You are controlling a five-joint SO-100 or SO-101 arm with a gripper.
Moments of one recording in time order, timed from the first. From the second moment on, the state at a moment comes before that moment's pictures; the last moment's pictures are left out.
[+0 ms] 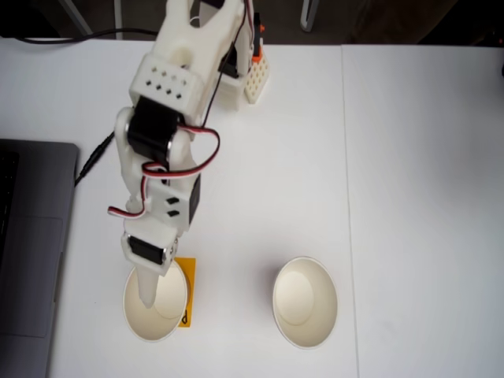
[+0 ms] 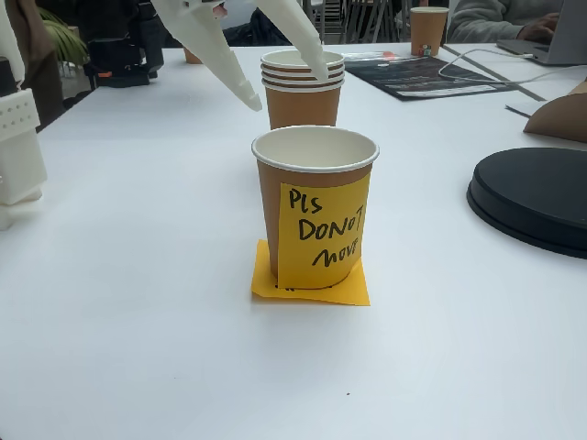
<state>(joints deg) 18.2 96.1 86.8 72.6 0.4</state>
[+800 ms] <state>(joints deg) 19.6 96.1 87.7 77.8 0.4</state>
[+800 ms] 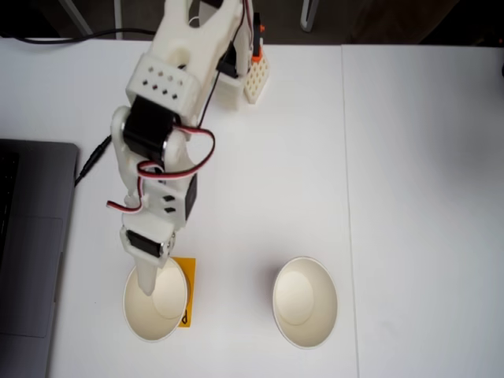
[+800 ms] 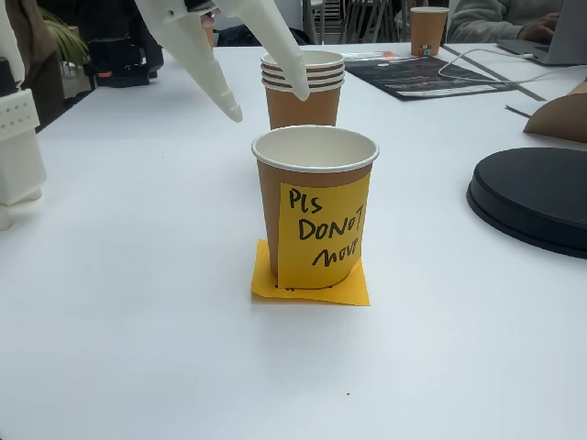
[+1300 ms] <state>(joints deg) 19.2 92.2 87.7 79.2 0.4</state>
